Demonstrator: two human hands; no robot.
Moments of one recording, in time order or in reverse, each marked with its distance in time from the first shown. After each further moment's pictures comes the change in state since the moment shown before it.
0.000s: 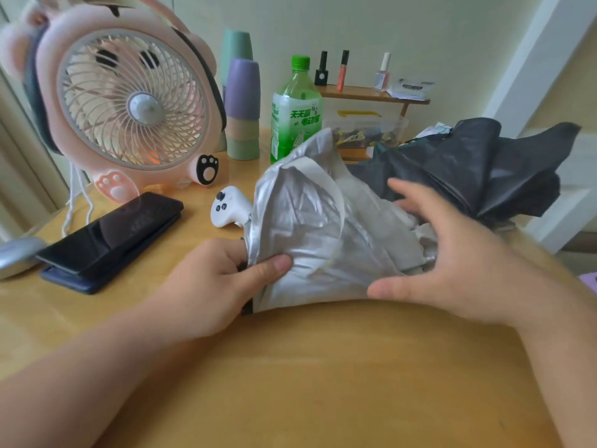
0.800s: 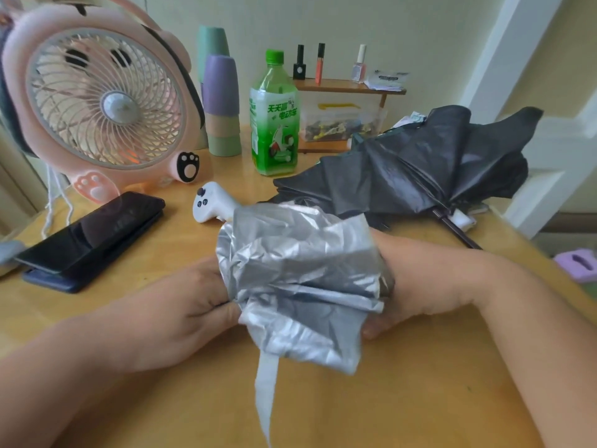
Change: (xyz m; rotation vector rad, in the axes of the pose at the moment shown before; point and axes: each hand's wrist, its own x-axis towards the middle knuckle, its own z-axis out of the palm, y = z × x) left_hand -0.020 0.001 -0.013 0.349 -0.327 0.546; right_hand 0.013 0.030 0.013 -0.109 -0.476 -0.089
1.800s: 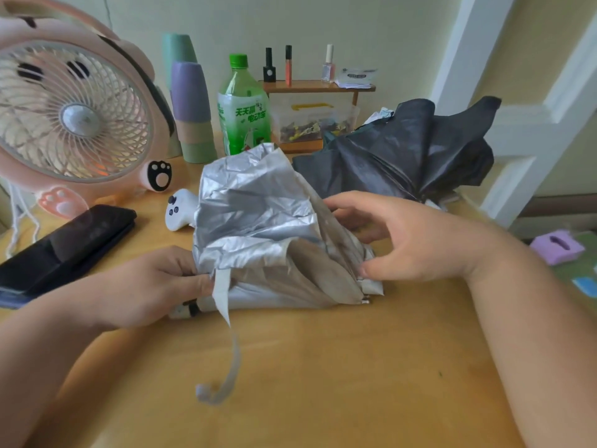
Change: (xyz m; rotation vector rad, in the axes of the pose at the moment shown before) left_hand 0.020 -0.028 -0.010 -0.560 -0.146 -0.482; right_hand -0.025 0.004 -0.022 0.189 0.208 -0.141
